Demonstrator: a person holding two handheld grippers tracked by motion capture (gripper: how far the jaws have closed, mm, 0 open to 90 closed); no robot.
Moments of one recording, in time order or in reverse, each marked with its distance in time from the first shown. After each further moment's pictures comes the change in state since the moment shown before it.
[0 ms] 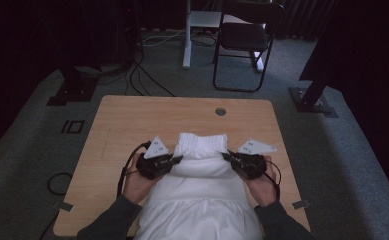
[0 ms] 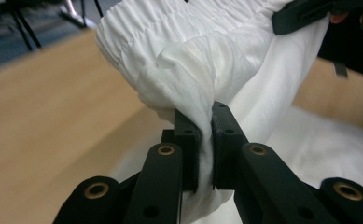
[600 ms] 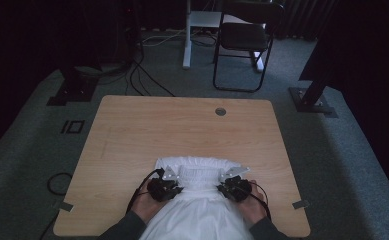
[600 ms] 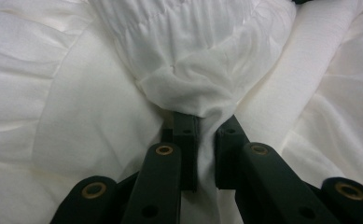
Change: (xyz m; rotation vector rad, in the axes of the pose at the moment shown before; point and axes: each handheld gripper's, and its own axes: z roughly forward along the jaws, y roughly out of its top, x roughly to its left) left arm -0.009 -0.081 0.069 0.297 -0.041 -0.036; right arm 0.018 -0.094 0.063 0.342 0.058 0.013
